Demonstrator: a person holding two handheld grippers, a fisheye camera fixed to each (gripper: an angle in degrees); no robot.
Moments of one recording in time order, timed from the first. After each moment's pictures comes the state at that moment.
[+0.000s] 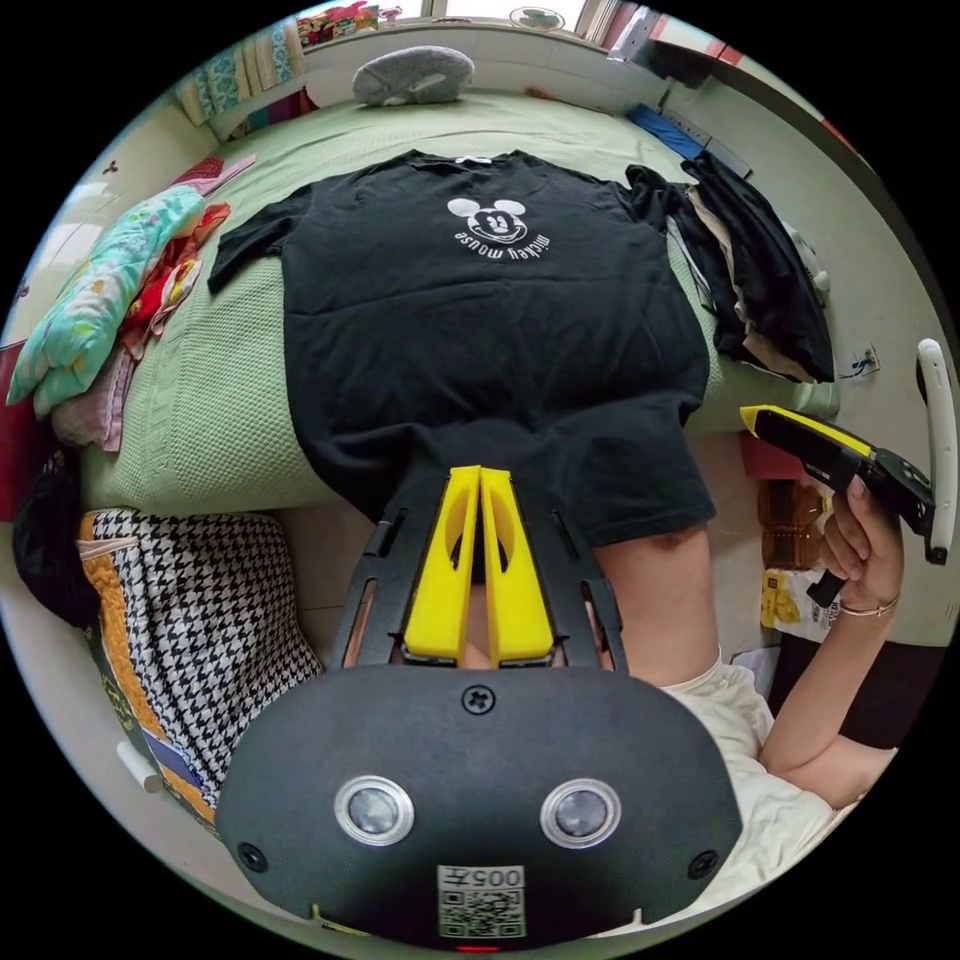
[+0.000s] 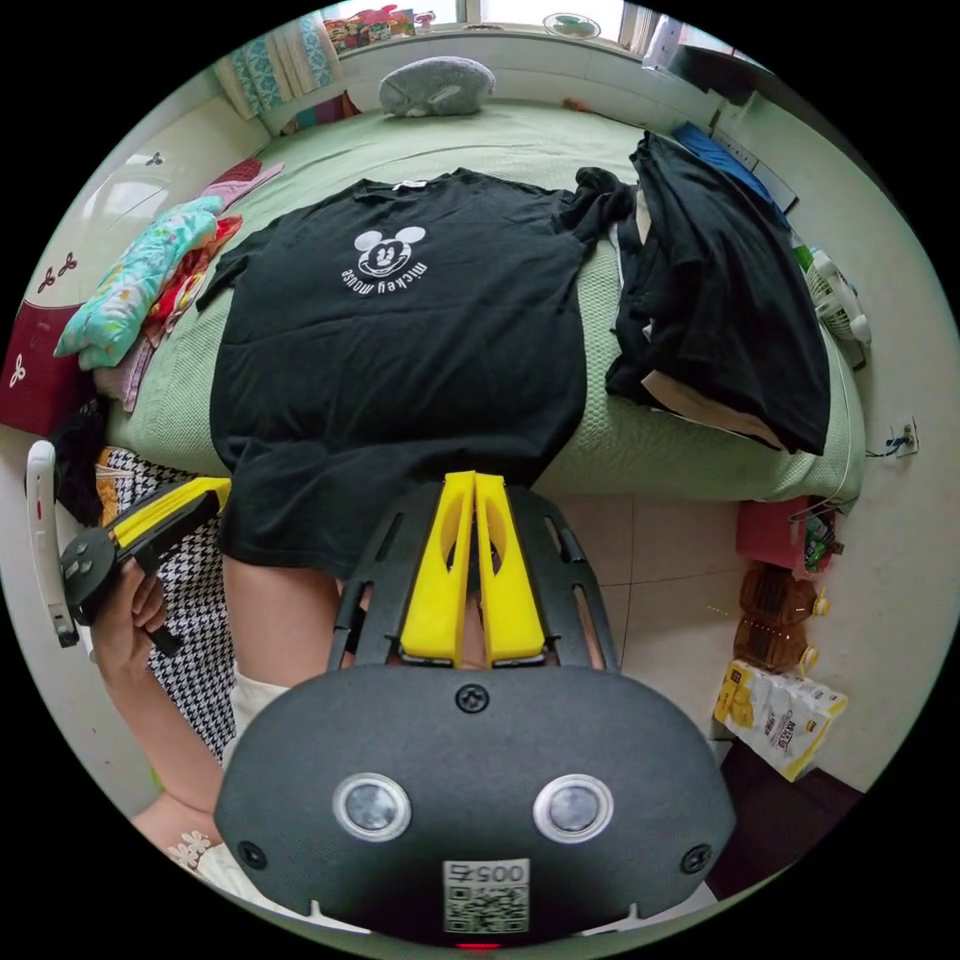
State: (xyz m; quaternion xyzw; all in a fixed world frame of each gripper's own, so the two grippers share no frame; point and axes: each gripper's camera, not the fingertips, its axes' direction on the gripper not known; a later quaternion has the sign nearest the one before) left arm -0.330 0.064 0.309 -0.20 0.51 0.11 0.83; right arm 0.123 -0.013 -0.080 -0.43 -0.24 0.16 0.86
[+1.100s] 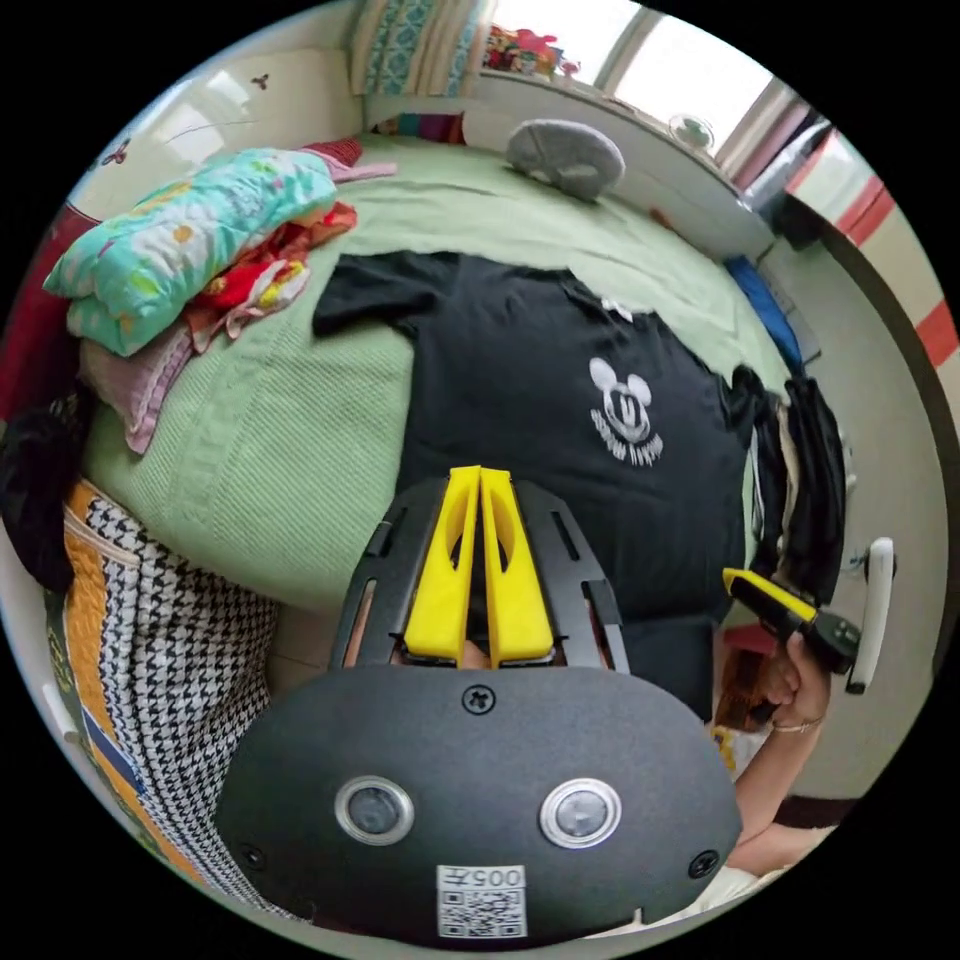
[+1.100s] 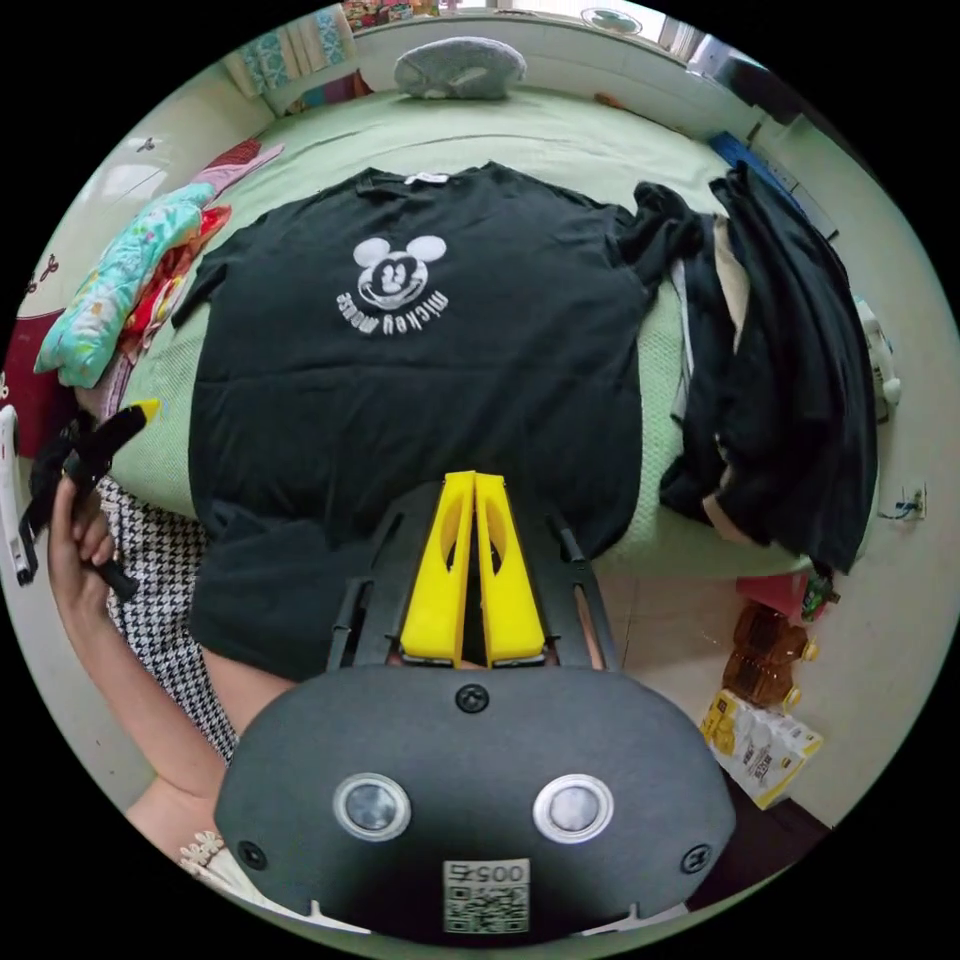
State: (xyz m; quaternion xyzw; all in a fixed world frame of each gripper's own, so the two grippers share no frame) left arm -0.410 -0.013 0.533 -0.17 0.48 -0.12 0.85; right arm 0.015 -0.141 0.066 -0.43 -0.26 0.13 0.86
